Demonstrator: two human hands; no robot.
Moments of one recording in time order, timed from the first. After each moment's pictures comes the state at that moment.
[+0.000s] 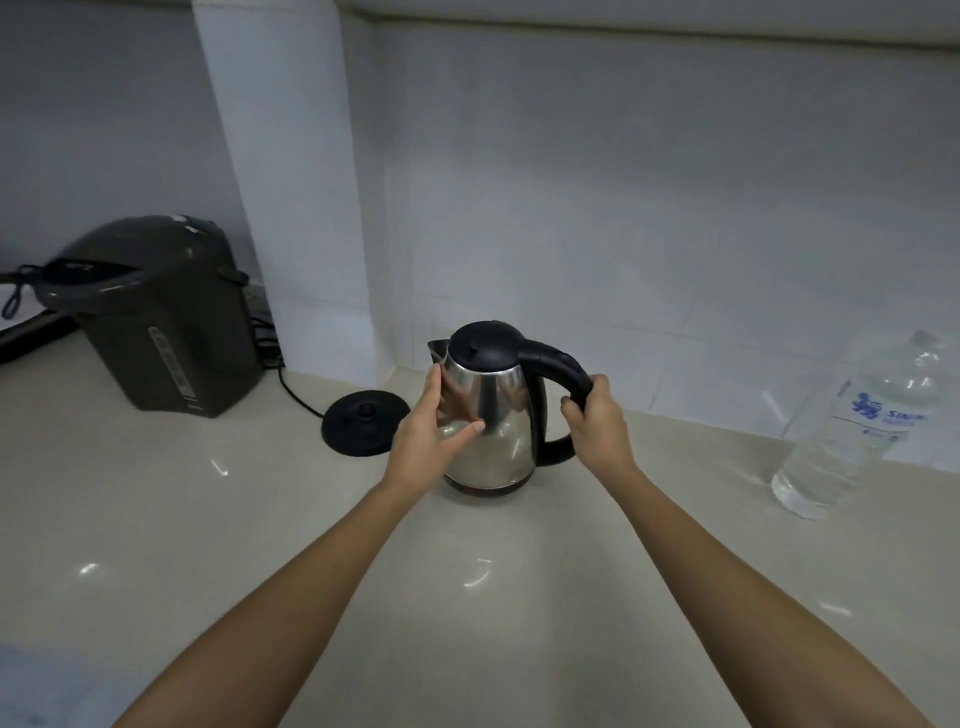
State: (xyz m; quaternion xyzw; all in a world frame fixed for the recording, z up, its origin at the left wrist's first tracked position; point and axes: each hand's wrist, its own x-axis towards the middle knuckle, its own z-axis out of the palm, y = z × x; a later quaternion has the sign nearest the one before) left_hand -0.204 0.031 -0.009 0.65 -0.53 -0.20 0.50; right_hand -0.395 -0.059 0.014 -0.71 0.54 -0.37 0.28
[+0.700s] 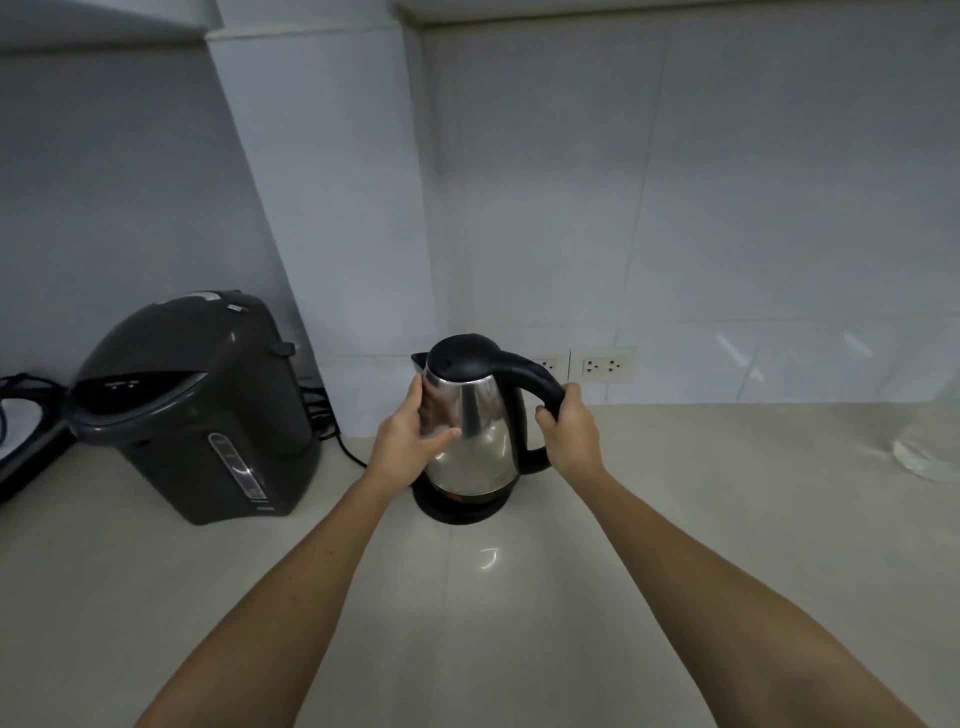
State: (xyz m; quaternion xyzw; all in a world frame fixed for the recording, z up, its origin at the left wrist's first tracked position) left_hand 0.044 -0.032 -0.006 0.65 -0.58 -0.28 0.41; right_hand -0.166 -0.076 -0.007 -0.62 0.60 -0.40 0.32
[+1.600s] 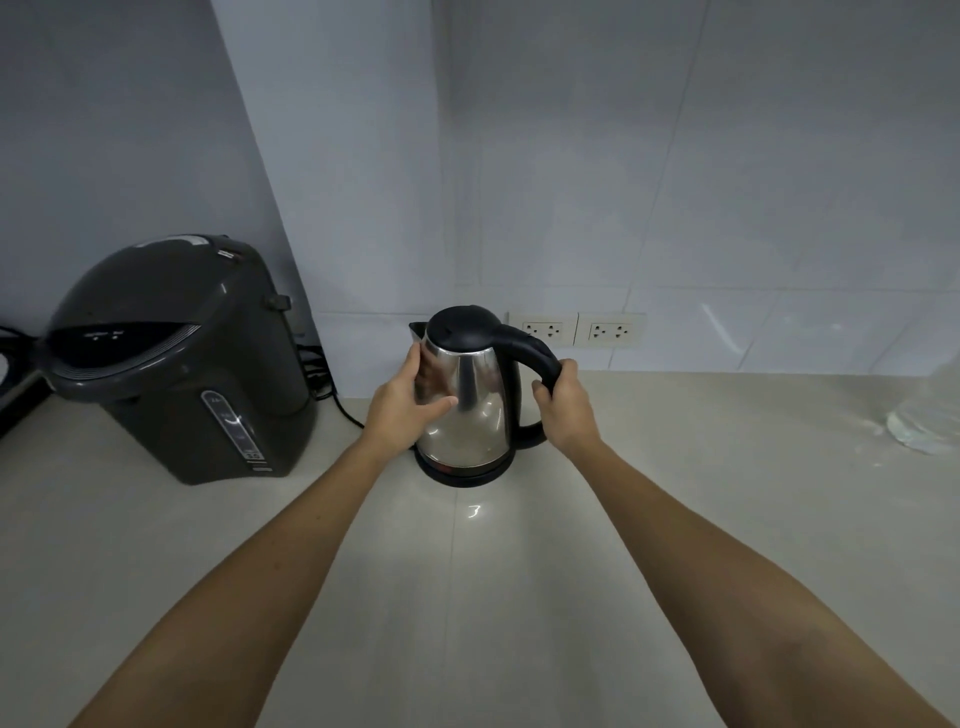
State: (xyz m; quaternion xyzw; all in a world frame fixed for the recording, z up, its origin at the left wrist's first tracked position) left_hand 0.060 -0.028 -0.008 0.65 -0.59 -0.27 0.40; right_hand -0.144 -0.076 -0.021 -0.62 0.60 -0.37 0.34
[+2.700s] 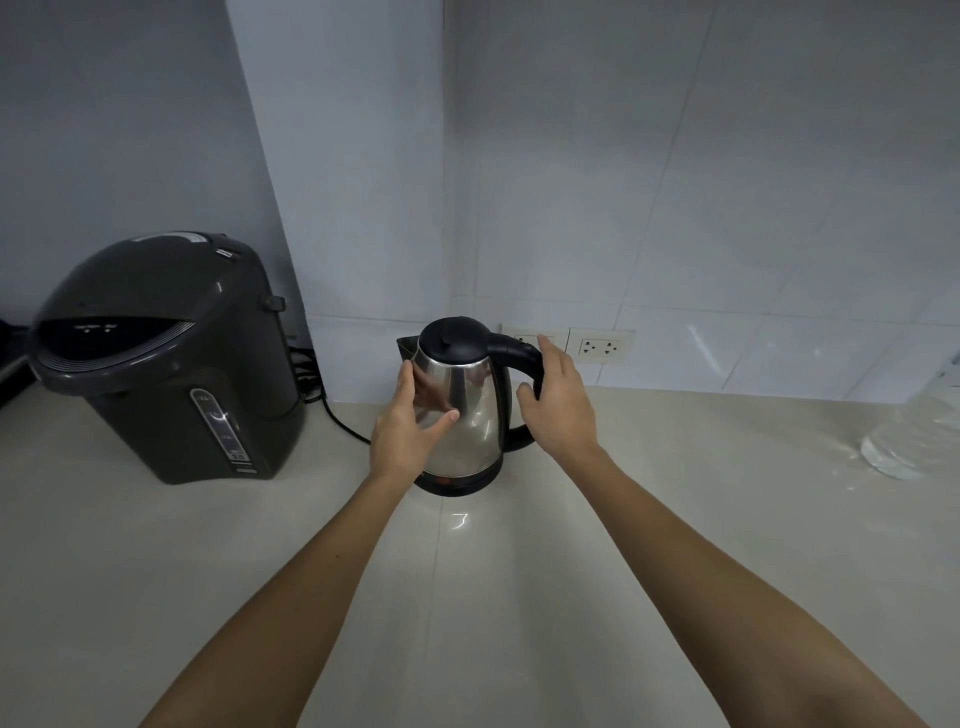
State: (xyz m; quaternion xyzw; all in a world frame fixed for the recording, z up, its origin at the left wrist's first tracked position) left_hand 0.036 -0.023 -0.038 0.69 -0.53 -0.20 0.45; right_hand -0.145 -0.068 0.005 -0.73 0.57 -0.34 0.14
